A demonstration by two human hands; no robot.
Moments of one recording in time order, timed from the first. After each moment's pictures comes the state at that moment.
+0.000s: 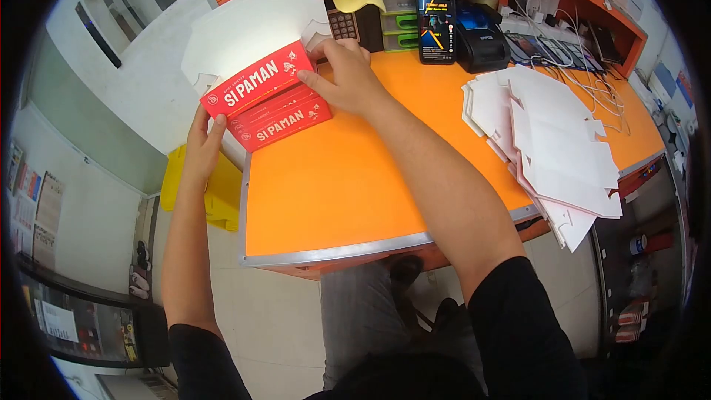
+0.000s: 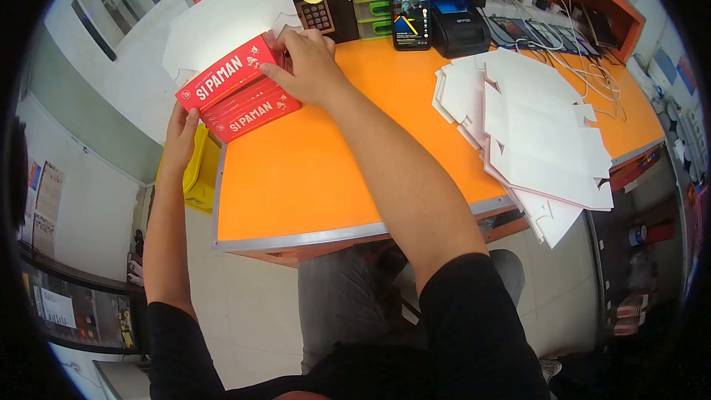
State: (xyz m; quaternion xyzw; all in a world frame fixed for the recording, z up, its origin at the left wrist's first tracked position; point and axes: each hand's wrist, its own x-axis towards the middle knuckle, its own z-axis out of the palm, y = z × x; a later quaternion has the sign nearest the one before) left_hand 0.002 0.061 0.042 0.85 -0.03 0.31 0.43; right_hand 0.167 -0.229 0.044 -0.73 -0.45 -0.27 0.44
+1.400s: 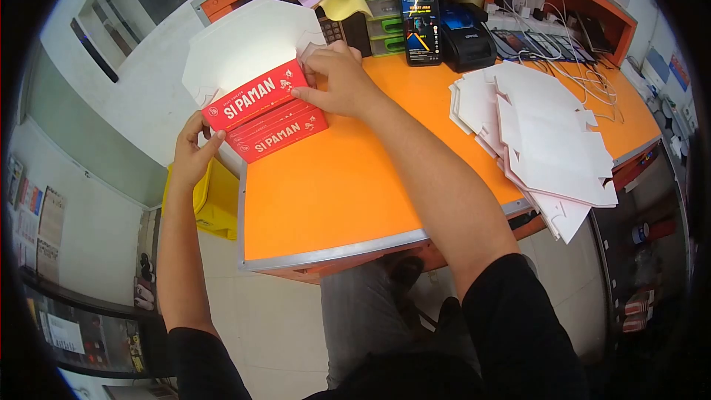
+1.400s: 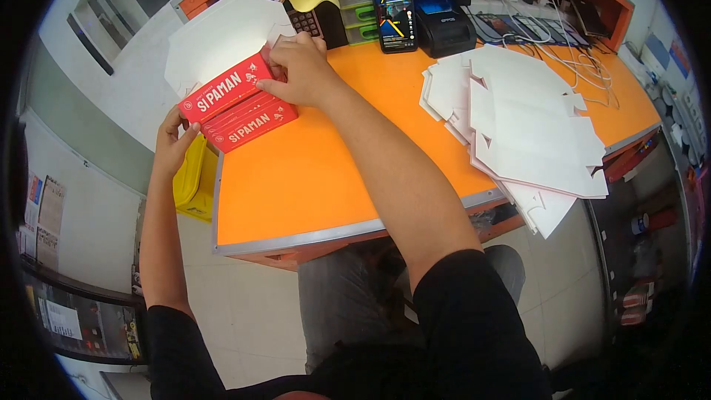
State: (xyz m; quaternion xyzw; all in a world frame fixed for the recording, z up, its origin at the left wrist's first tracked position) left_hand -0.010 0.048 0.079 0.89 -0.11 0.28 0.34; right_hand 0.166 -0.246 0.057 -0.73 -0.48 -0.28 0.40
